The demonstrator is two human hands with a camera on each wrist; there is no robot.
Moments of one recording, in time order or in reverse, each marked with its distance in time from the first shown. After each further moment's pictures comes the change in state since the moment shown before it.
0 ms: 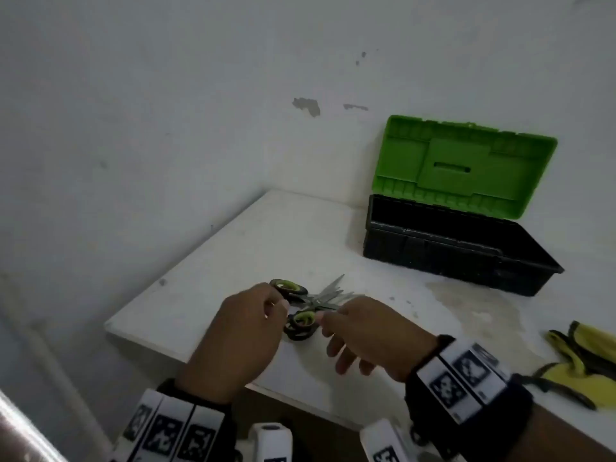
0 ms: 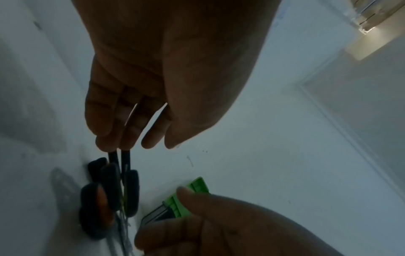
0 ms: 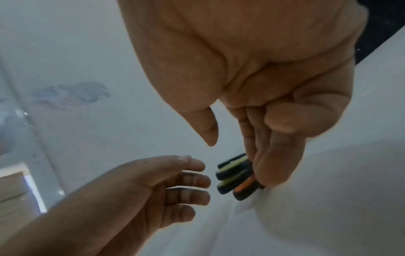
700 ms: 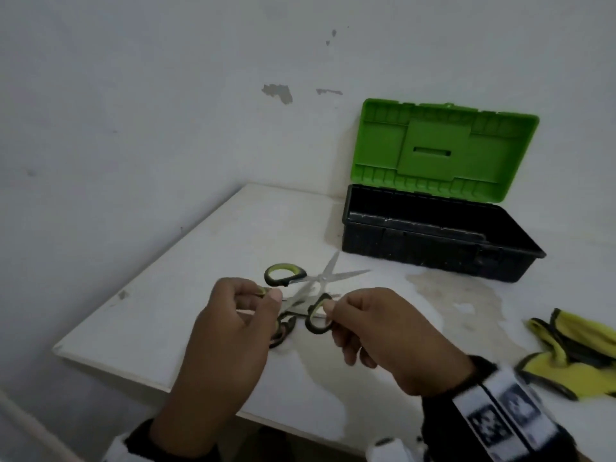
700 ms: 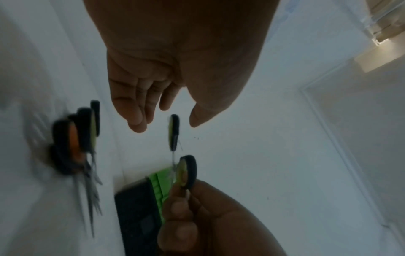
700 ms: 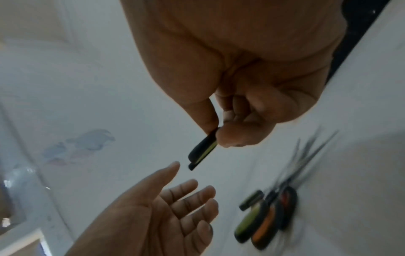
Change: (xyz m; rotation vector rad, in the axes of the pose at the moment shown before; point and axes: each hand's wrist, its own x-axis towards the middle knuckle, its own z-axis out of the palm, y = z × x) left_hand -0.005 0.051 0.018 -0.404 0.113 -0.223; right_hand -0.022 0.023 -0.039 0.208 0.151 -0.179
